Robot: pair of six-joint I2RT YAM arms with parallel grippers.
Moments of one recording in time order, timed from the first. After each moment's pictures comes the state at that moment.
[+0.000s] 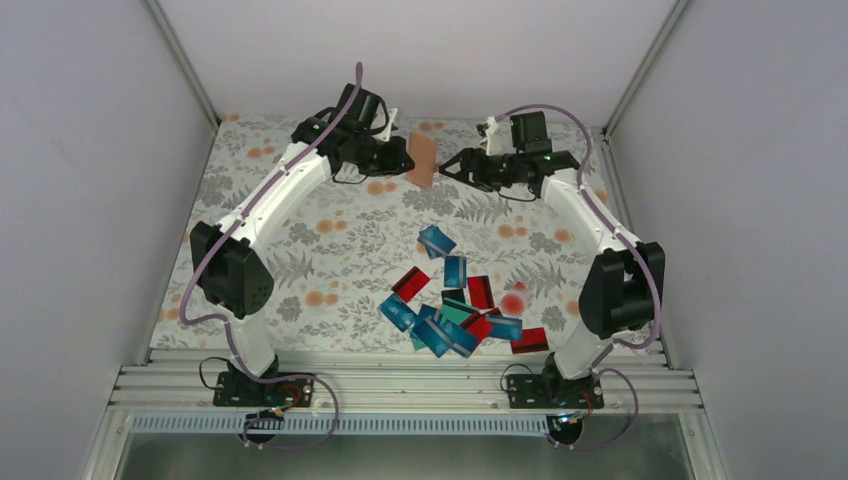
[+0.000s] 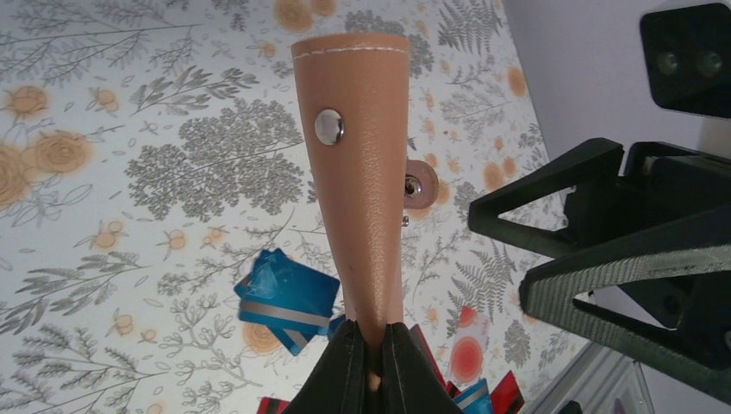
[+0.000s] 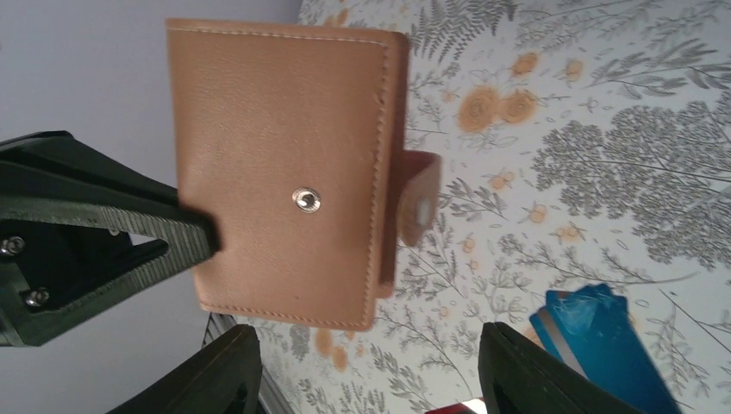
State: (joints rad) left arm -0.50 1.85 1.88 -0.88 0.41 -0.46; right arm 0.26 1.68 1.44 -0.56 -0.77 0.43
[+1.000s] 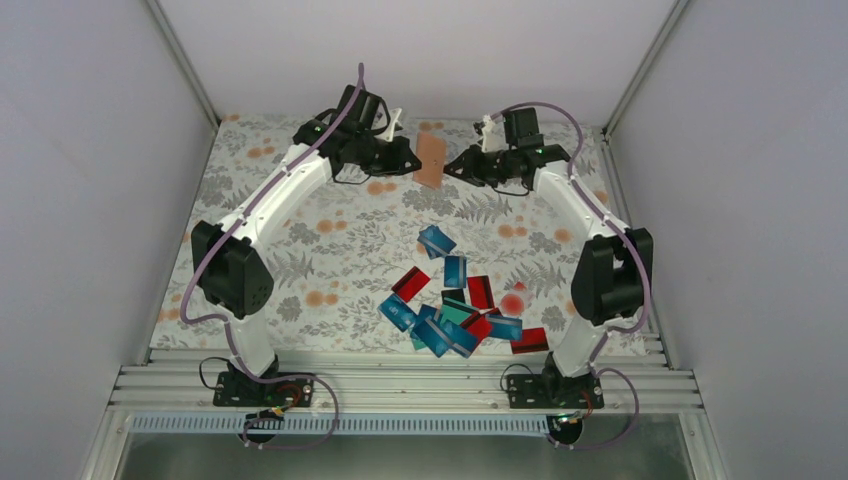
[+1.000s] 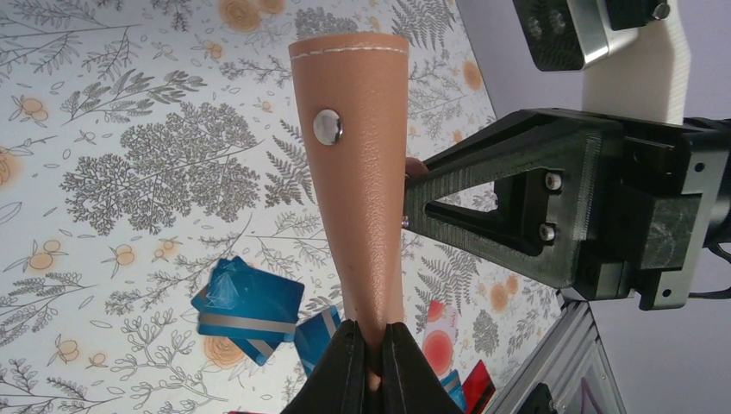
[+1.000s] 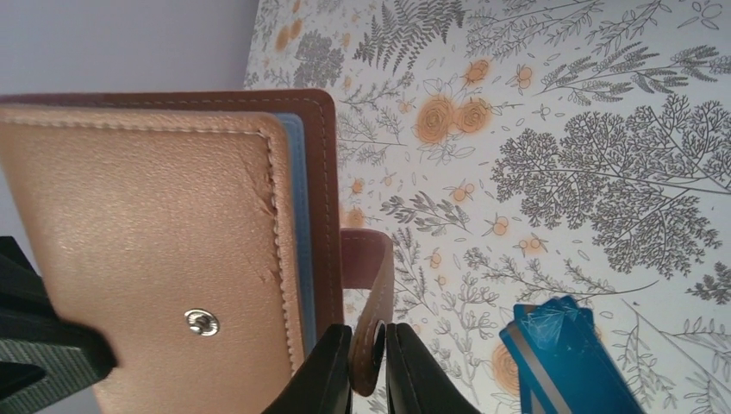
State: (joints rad) left arm -0.50 1.85 1.85 -0.80 0.51 -0.46; right arm 0.27 1.77 1.53 -0.58 -0.71 0.47
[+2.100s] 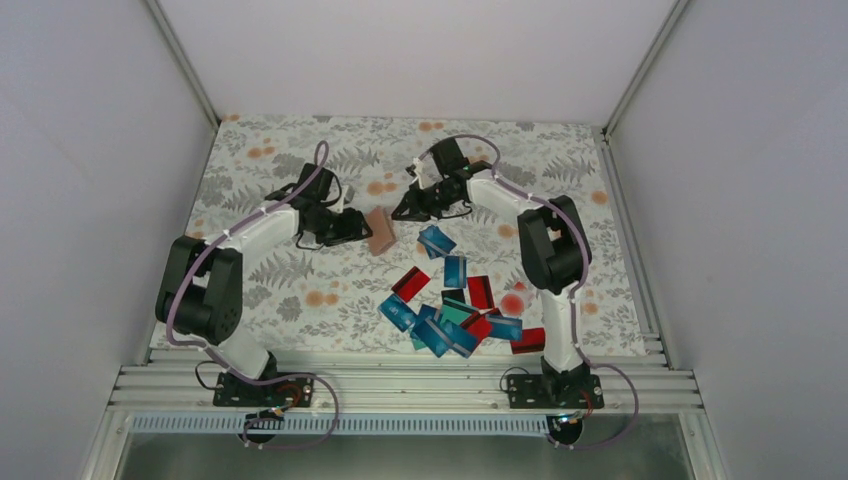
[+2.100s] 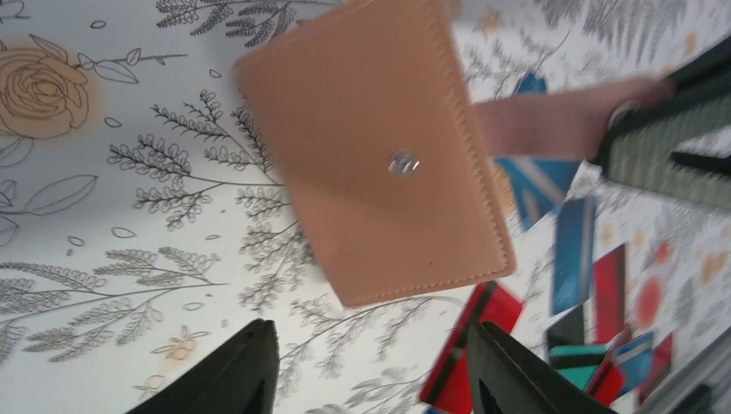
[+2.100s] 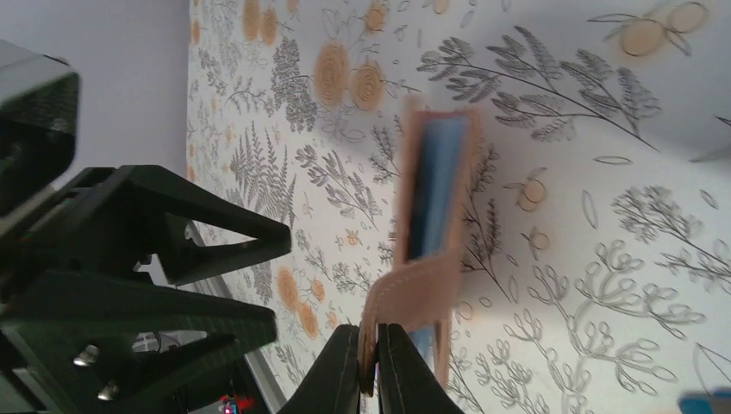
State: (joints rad) left arm -0.30 1.63 1.06 -0.53 0.46 -0.41; right arm 0.49 2.11 1.61 -0.57 -0.82 0.42
